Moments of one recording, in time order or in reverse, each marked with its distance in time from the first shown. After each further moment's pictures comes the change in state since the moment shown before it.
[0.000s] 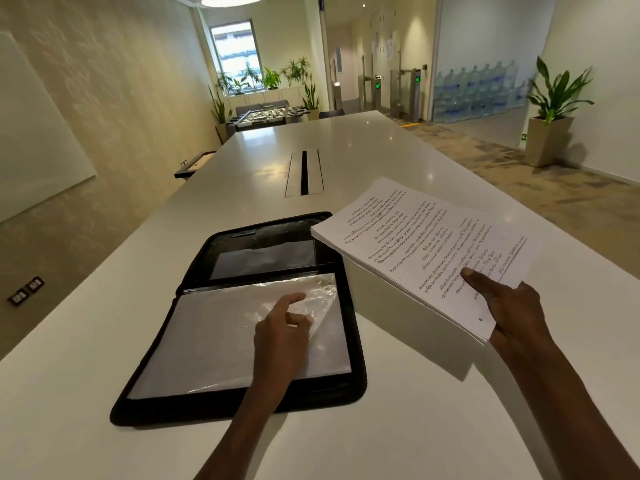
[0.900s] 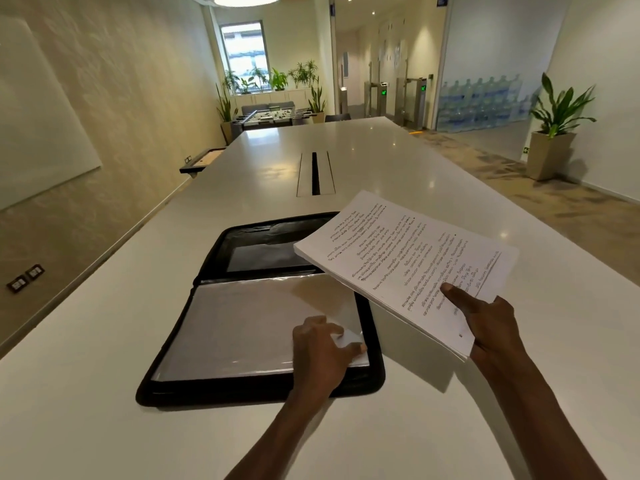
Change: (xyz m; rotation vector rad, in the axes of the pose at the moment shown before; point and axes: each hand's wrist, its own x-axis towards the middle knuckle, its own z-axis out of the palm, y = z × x) left_hand -0.025 -0.010 0.018 0.179 -0.190 -0.043; right_hand -0.037 0.027 0.038 -0.044 -0.044 0.044
